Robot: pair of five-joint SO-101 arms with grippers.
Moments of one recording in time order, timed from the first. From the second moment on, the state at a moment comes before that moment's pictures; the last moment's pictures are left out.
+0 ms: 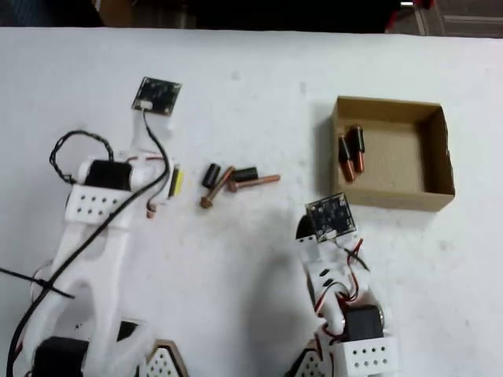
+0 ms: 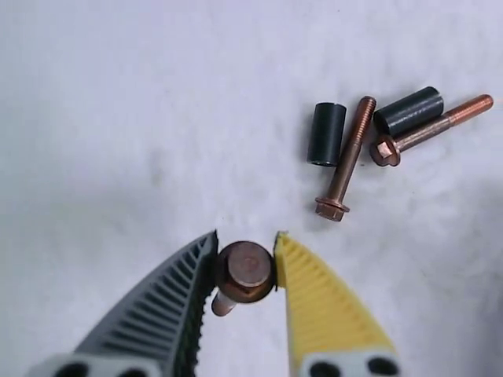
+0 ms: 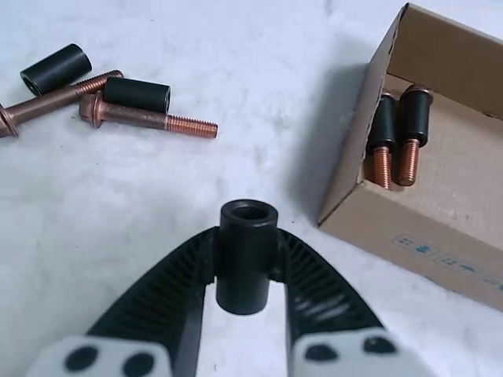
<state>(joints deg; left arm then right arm) 0.9 -26.2 33.5 64.2 -2.8 -10.1 -102.5 96.4 49.0 16.2</state>
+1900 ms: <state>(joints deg) 0.9 -56.6 55.2 45.5 18.4 -36.7 -102.5 96.4 24.5 7.0</state>
